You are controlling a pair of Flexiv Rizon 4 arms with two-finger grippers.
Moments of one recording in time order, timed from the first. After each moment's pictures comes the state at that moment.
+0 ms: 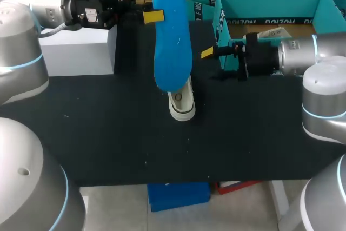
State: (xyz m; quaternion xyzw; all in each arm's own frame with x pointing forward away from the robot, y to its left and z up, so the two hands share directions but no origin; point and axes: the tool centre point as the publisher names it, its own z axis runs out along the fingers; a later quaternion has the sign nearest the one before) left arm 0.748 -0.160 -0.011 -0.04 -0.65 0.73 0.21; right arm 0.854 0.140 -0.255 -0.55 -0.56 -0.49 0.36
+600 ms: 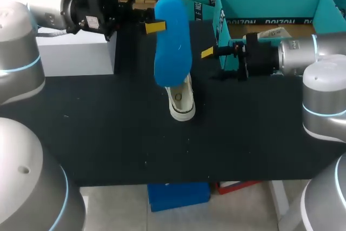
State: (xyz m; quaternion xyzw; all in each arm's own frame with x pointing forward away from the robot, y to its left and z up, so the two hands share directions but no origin) left arm 0.737 -0.162 -0.029 -0.12 -0.69 0.71 0.11; right arm 0.854 0.140 -0.256 -0.55 -0.56 -0.49 0.36
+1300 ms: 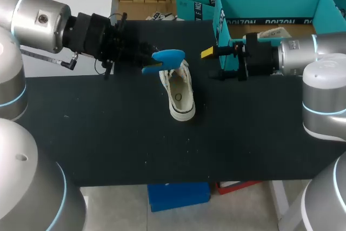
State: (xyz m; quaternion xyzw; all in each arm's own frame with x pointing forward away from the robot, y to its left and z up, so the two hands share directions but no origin) left arm 0.709 -0.155 -0.082 -0.29 -0.74 0.59 -0.15; right arm 0.854 0.140 -0.256 -0.55 -0.56 -0.49 0.36
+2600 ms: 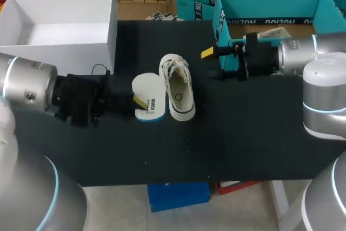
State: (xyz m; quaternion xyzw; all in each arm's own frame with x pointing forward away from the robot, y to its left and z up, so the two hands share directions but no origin) left arm 0.671 -0.115 -0.195 -0.47 -0.65 0.50 -0.33; right arm 0.855 0.140 -0.256 -0.55 -0.56 -0.49 0.36
